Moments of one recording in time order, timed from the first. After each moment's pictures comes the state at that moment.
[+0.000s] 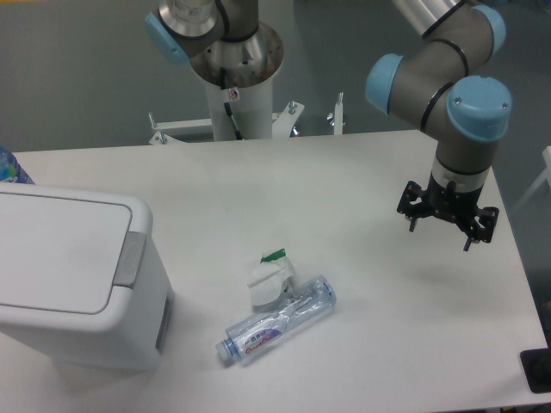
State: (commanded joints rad) arm 2.75 -1.99 -1.54 -1.01 1.53 1.26
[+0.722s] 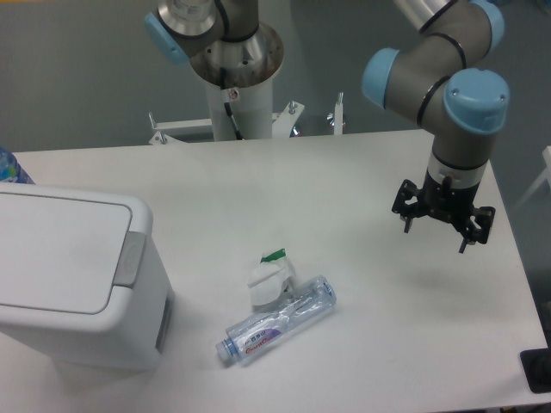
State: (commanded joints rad) arm 2.71 -1.93 -1.55 -1.01 1.41 1.24
